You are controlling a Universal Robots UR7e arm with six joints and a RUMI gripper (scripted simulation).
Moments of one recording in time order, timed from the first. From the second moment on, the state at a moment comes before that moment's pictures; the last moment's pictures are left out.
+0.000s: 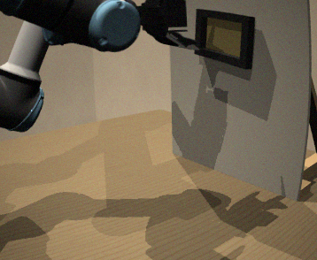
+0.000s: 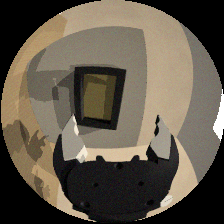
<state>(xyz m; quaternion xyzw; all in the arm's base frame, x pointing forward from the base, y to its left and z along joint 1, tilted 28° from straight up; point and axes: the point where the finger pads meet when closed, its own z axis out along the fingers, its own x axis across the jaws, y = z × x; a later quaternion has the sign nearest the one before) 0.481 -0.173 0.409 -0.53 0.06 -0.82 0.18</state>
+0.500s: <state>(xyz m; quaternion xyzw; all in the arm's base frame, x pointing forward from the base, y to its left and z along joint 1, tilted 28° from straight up) 0.484 -0.178 0.410 -0.54 0.08 -0.81 0.21</state>
